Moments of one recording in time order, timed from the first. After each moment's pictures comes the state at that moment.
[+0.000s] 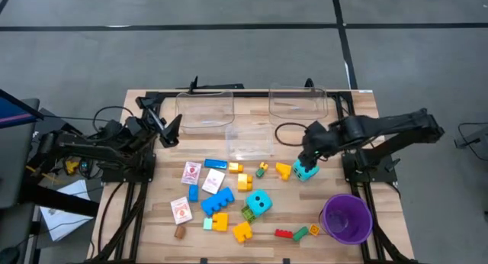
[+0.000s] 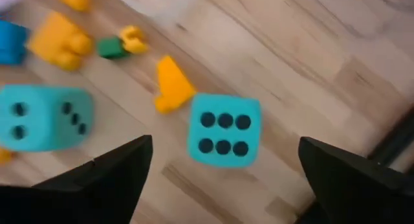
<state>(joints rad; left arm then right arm) 0.03 0.61 0.31 1.04 -0.40 0.52 0.18 1.28 1.29 -1.39 0.22 1.07</state>
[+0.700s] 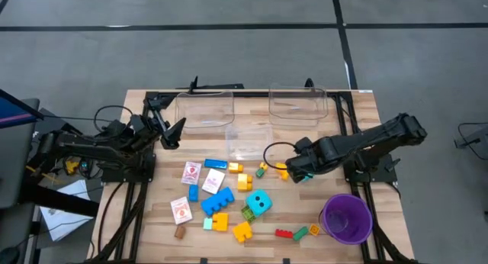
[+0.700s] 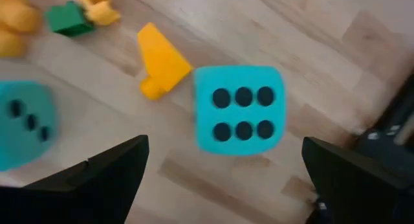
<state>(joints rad) 0.02 0.61 0.31 0.95 -0.39 0.33 0.28 1.49 1.29 -1.40 0.24 1.28</state>
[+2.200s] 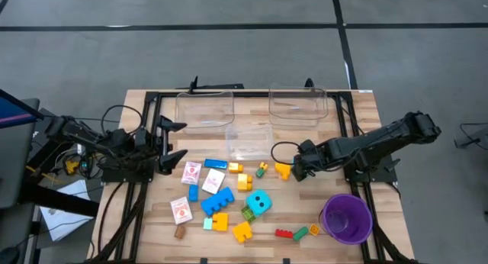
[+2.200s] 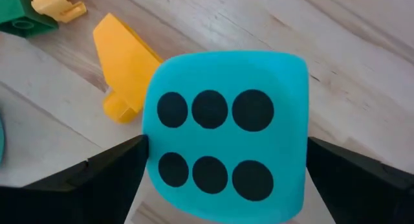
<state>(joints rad) -0.30 0.62 0.31 0.85 -0.39 0.19 0.20 1.31 0.82 -0.93 0.23 1.15</state>
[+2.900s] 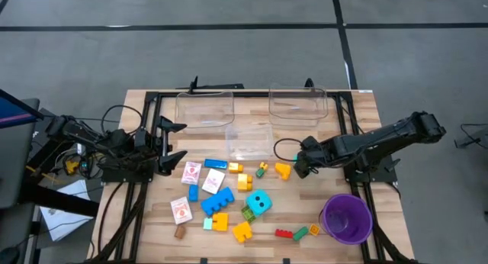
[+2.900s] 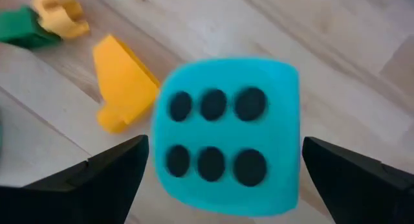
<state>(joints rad) -0.31 0.62 0.31 0.86 -0.39 0.20 0.20 1.23 0.81 -0.95 0.29 1.09</state>
